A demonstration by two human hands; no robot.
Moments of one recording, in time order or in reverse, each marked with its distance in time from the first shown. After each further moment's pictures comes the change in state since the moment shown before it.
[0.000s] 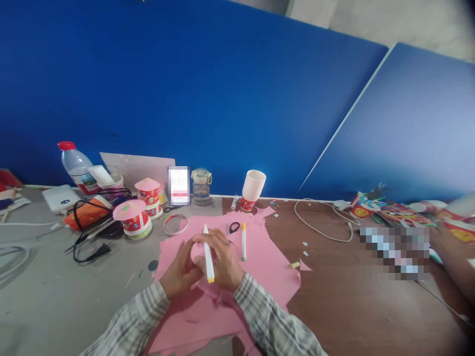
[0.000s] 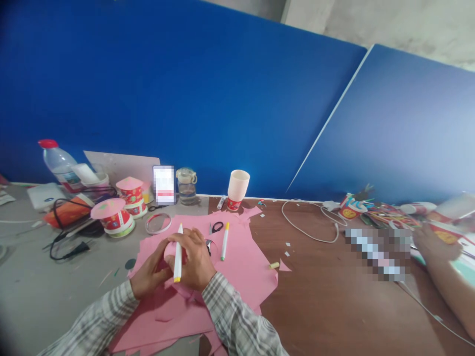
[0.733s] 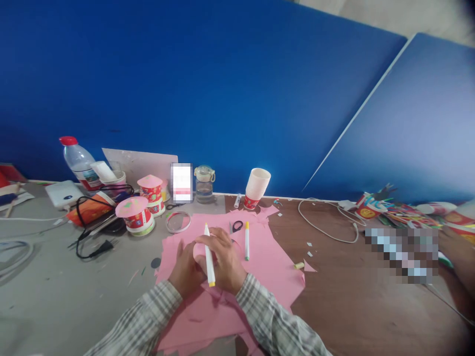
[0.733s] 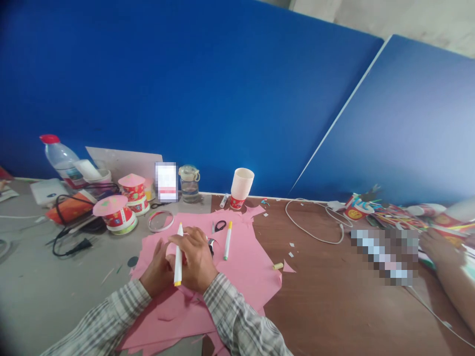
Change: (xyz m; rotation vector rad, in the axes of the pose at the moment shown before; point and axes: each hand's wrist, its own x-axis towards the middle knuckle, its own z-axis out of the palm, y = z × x) left_hand 0.000 -0.043 0.027 0.568 0.251 0.209; right_hand -0.003 0.006 0.010 -0.136 0.039 -0.063
